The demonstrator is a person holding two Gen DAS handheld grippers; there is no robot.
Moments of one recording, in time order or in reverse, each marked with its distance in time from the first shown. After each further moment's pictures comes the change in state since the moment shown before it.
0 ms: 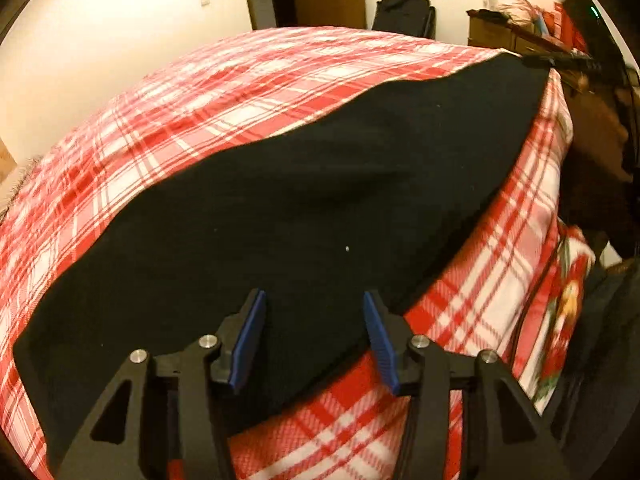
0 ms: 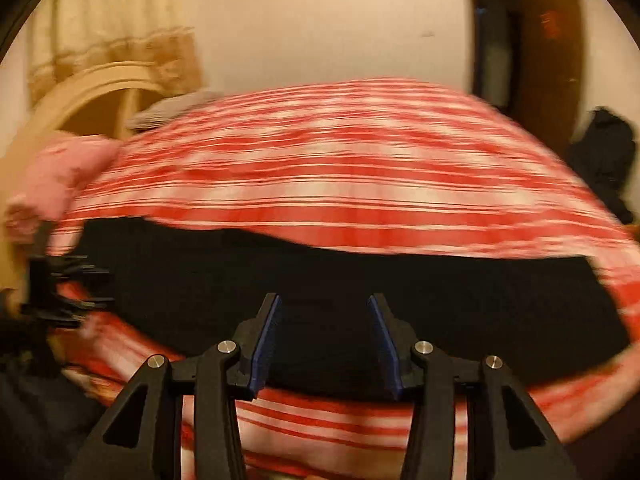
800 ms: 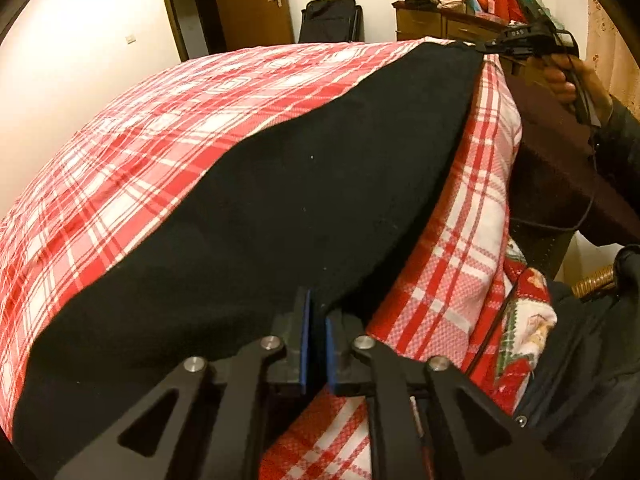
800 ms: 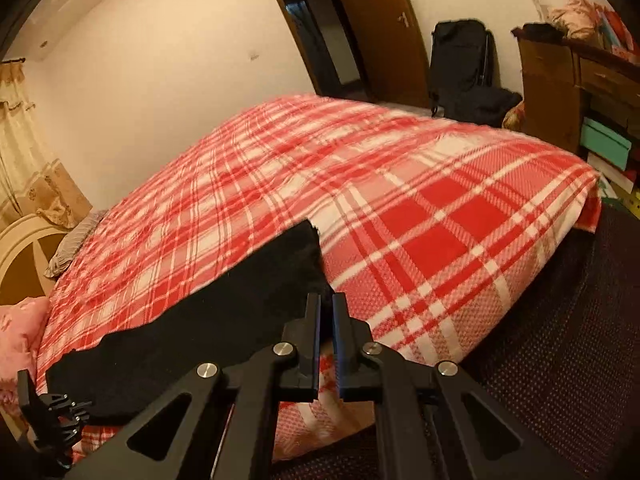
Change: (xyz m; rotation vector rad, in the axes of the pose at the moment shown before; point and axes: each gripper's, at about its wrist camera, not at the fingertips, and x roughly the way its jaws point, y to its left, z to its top) left arm 0.027 -0.091 0.065 0.172 -0.035 -0.150; right arm -0.114 -0.231 -0.066 0.581 -0.163 -0.358
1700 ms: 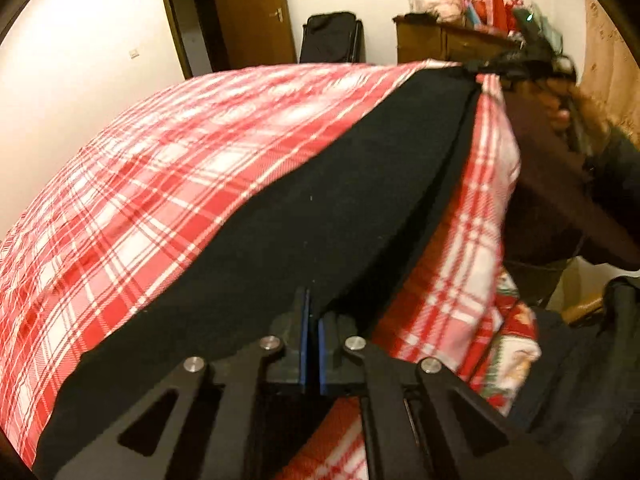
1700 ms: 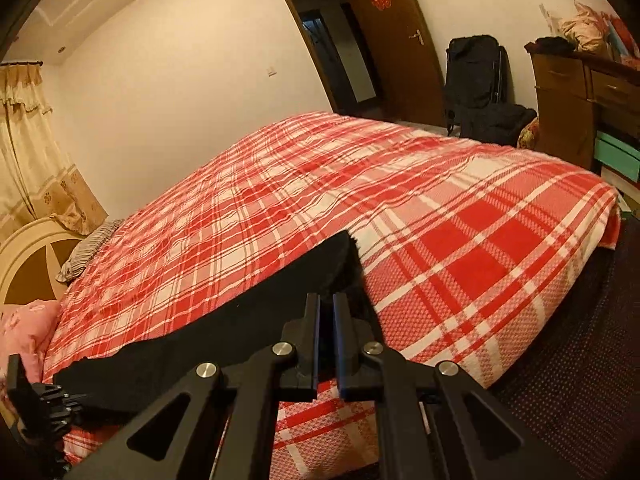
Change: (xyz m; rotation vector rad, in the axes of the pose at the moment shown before) left arm -0.034 0.005 0.027 0.013 -0.058 0.003; right arm 0.001 0.023 0.004 -0.029 -0.067 0.058
